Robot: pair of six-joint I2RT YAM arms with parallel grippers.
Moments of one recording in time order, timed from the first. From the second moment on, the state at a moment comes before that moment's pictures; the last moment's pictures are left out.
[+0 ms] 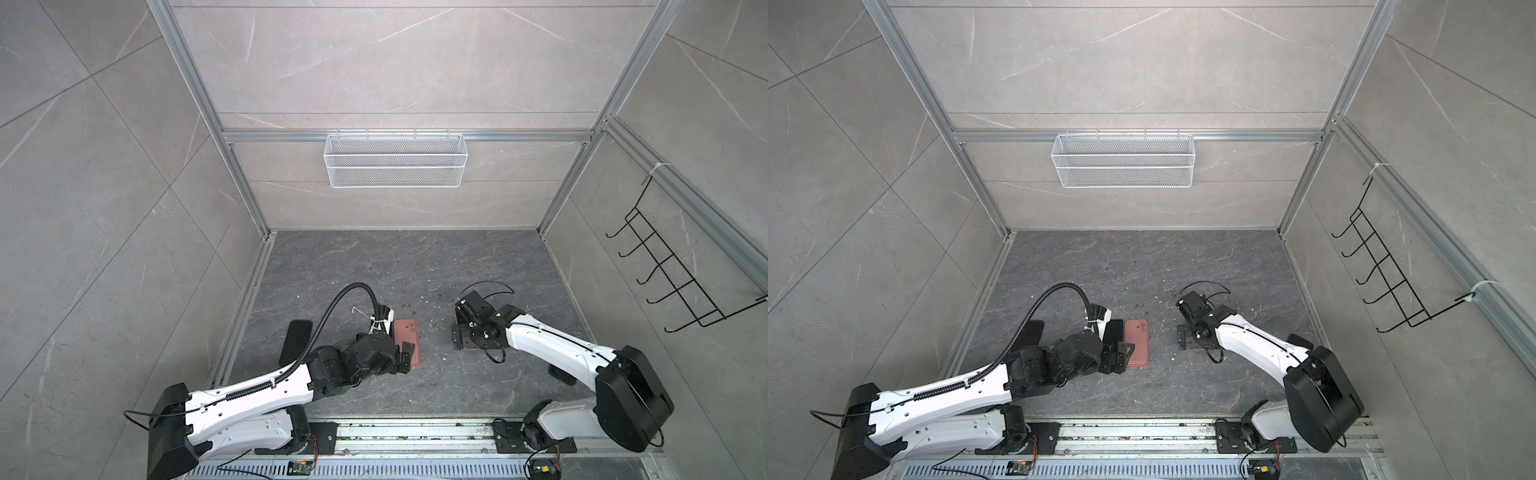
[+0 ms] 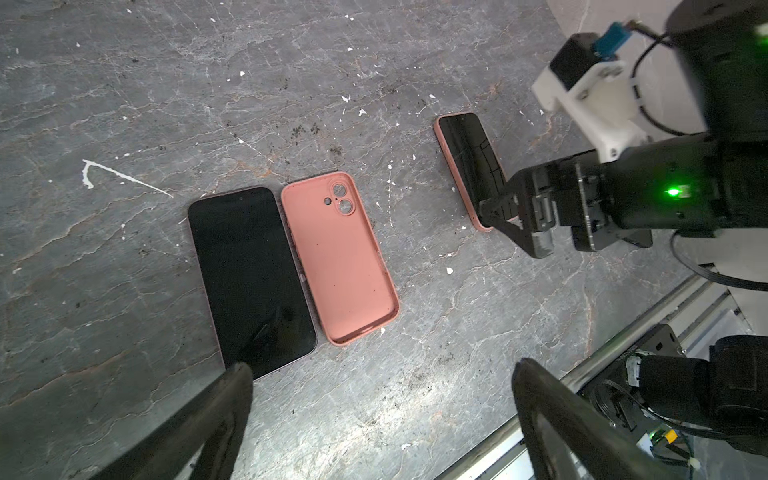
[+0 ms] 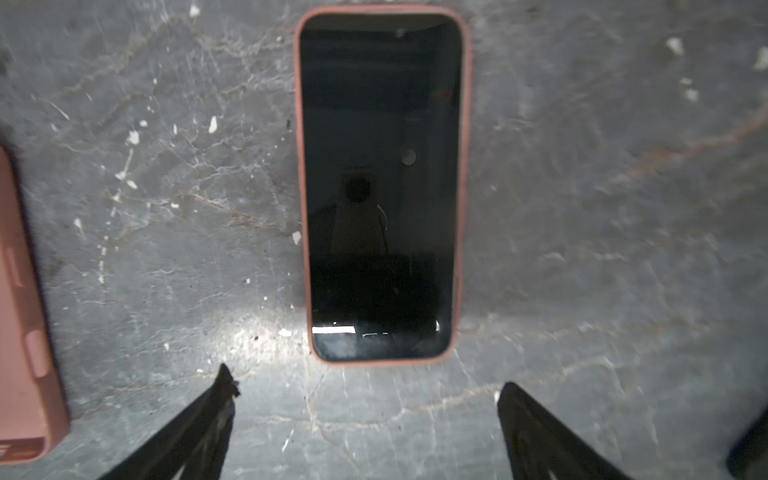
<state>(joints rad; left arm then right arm) -1.17 1.03 0.77 -0.48 -0.34 -0.75 0.57 1.42 0.85 -0.74 0.18 0.49</state>
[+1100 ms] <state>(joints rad) -1.17 1.06 0.76 -0.43 -0.33 -0.75 0.44 1.68 0.96 -0.71 0.09 0.33</state>
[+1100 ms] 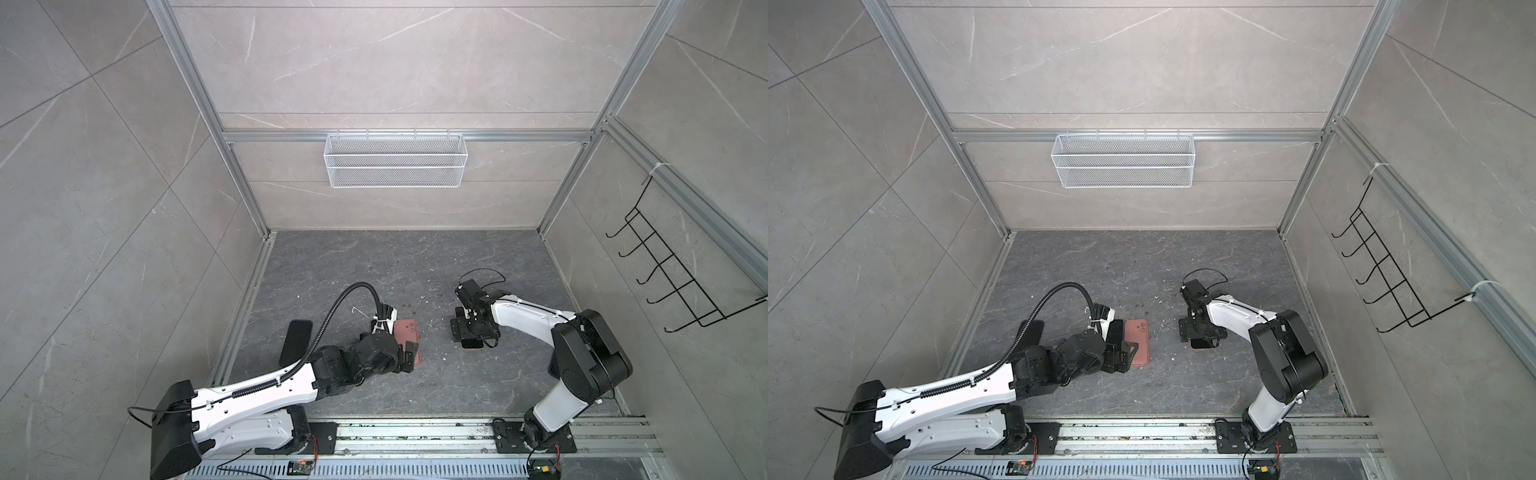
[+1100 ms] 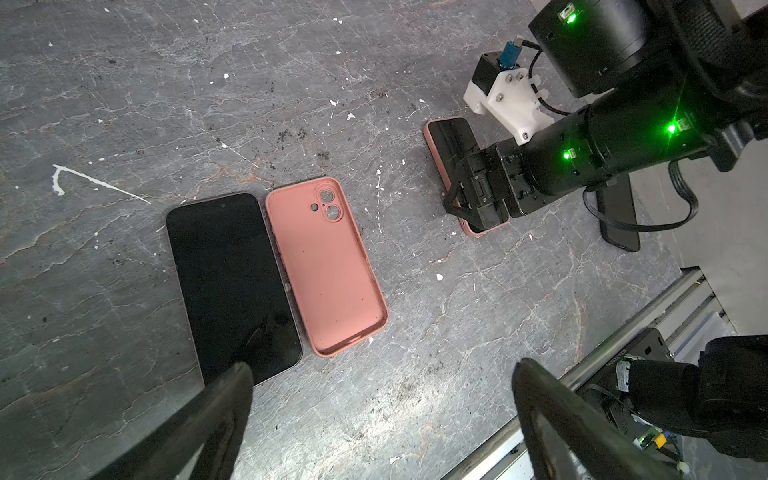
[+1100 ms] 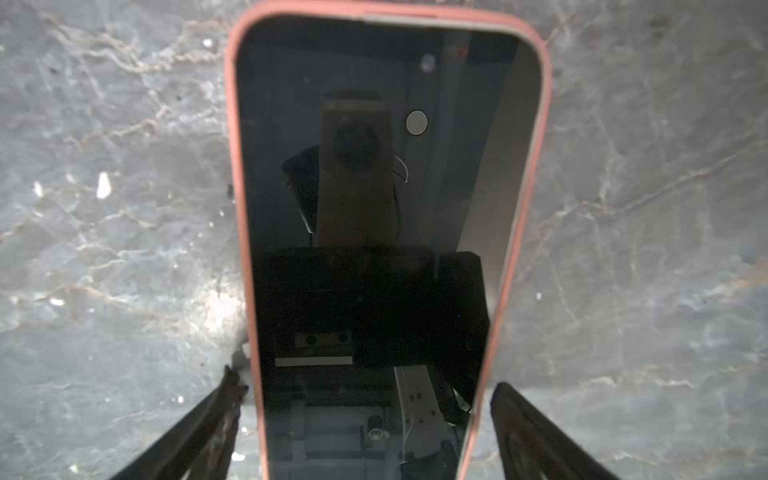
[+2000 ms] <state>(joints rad) -1.12 1.13 0.77 -0.33 -0.29 -0.75 0.42 1.70 0.98 -0.71 0.01 0.34</state>
